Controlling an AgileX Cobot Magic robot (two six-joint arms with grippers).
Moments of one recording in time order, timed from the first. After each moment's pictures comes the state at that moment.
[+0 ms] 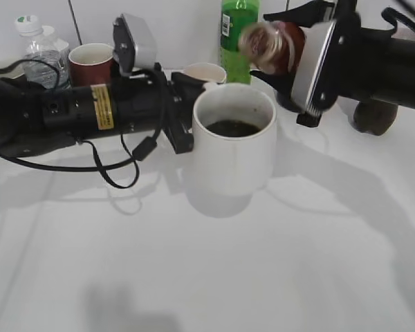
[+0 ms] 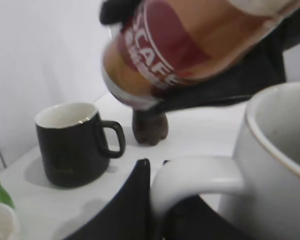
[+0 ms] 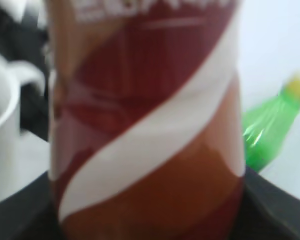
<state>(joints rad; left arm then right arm) -0.45 1.93 -0.99 0.99 -1.05 -0.48 0.30 1.63 -0.80 -0.87 -0.82 -0.45</state>
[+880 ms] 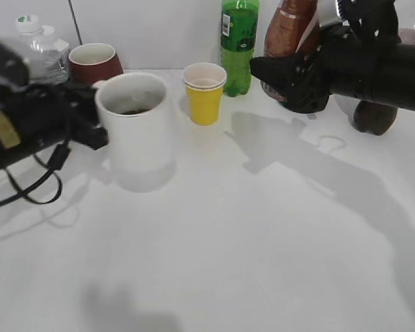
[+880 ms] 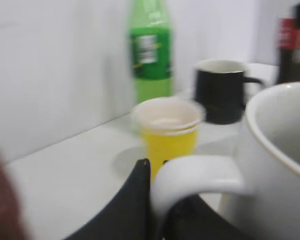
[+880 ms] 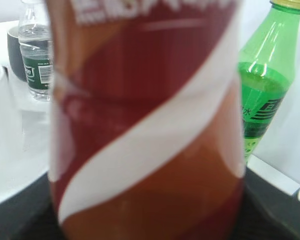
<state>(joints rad) -0.23 1.80 -0.64 0.61 -1.08 -0.25 0.30 1.63 -0.80 -0.86 -0.74 0.51</state>
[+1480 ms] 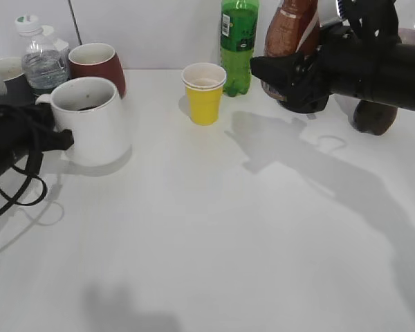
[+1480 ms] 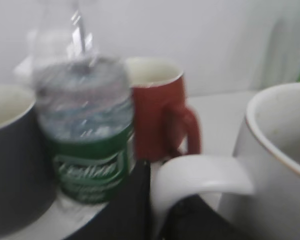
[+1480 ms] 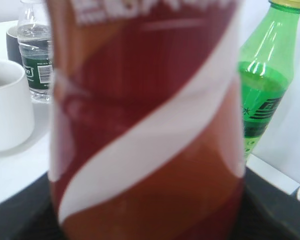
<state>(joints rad) -0.22 1.84 -0.51 0.09 -1.14 -0.04 0.30 1.63 -0.80 -0.86 -0.73 0.51</state>
